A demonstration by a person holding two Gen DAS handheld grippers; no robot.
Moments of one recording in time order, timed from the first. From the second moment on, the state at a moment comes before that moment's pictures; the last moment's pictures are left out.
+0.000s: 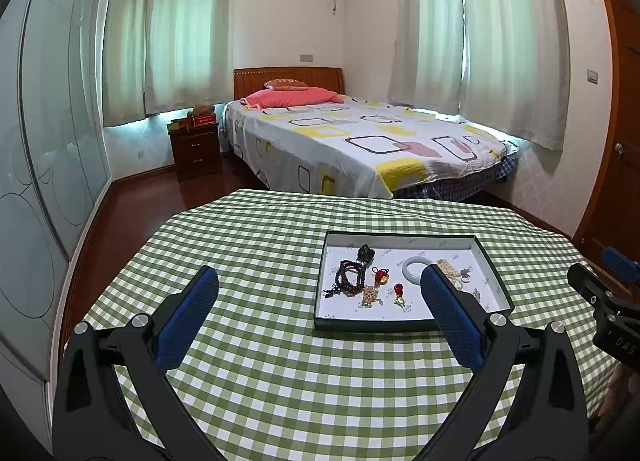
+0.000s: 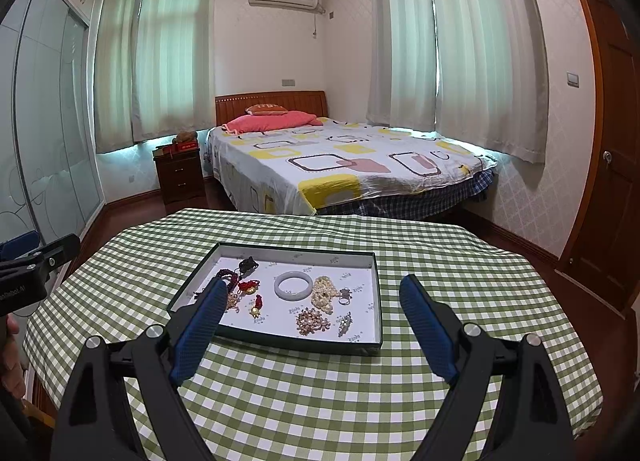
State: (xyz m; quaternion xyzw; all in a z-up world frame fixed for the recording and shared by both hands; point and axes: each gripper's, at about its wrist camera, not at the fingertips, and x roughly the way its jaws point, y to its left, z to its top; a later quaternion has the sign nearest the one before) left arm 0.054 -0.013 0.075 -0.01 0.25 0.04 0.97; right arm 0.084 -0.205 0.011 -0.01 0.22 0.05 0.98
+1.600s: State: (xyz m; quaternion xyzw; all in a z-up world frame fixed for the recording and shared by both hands) left arm 0.050 -0.012 0.073 -0.01 0.24 0.04 0.97; right arm 0.085 -0.205 0.010 0.00 0.22 0.05 0.97
